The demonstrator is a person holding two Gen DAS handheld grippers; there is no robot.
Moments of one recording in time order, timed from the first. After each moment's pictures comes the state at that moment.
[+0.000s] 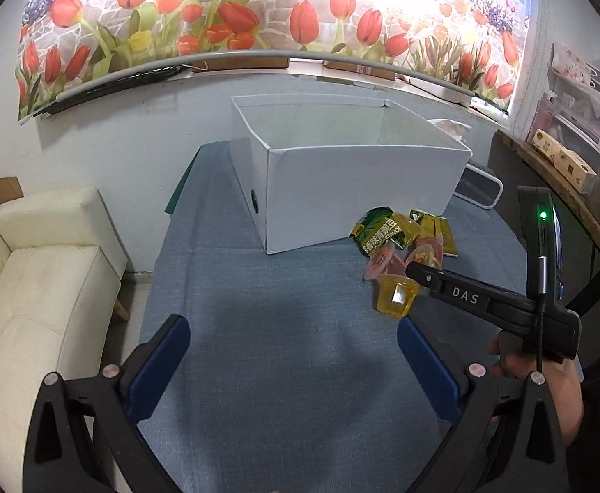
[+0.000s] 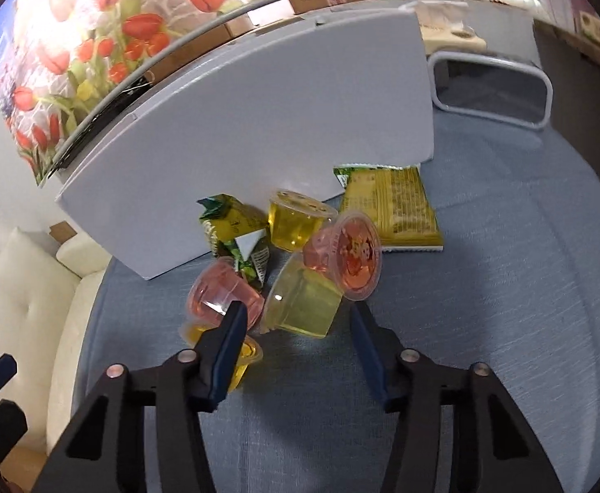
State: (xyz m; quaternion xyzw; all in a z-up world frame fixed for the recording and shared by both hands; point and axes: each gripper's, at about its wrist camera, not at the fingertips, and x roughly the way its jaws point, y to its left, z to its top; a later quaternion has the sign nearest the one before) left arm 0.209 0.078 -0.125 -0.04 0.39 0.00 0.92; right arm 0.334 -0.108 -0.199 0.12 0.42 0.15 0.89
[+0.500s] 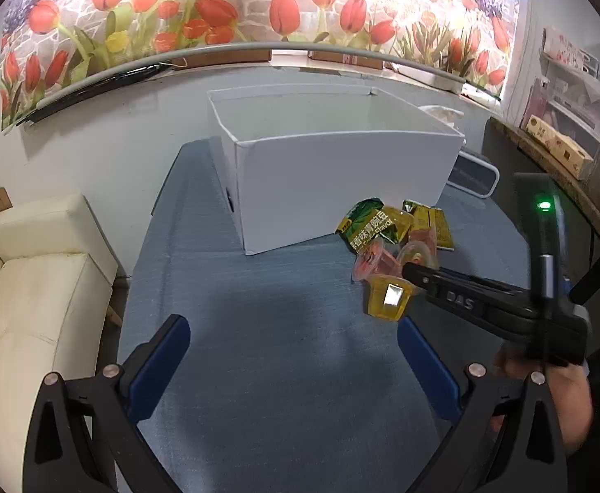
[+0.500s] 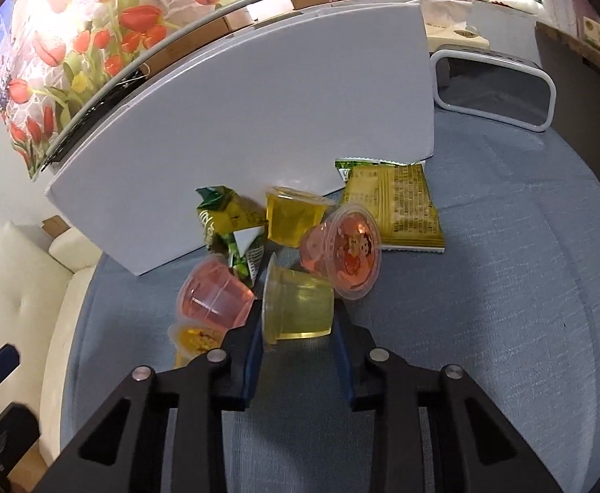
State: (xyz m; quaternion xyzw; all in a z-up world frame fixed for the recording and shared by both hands) left arm 0.231 0.060 -0.138 -0.02 0.39 -0.01 0.92; right arm 0.337 -0.104 -0.203 0.10 0.43 0.16 0.89
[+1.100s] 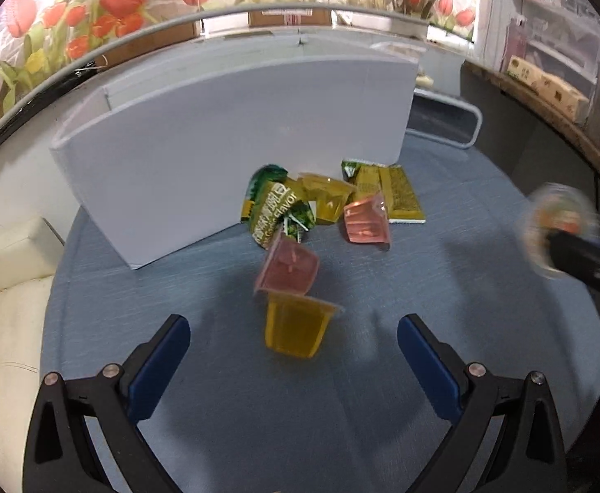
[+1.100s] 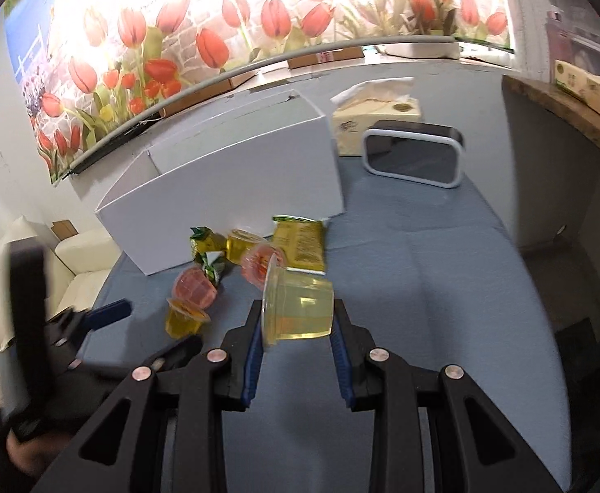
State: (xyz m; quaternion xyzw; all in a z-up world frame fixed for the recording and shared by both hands) left arm 0.292 -0.031 -0.186 0.04 0.43 -0.04 0.90; right arm 0.258 -0.208 -0.142 0.08 0.36 0.15 0.92
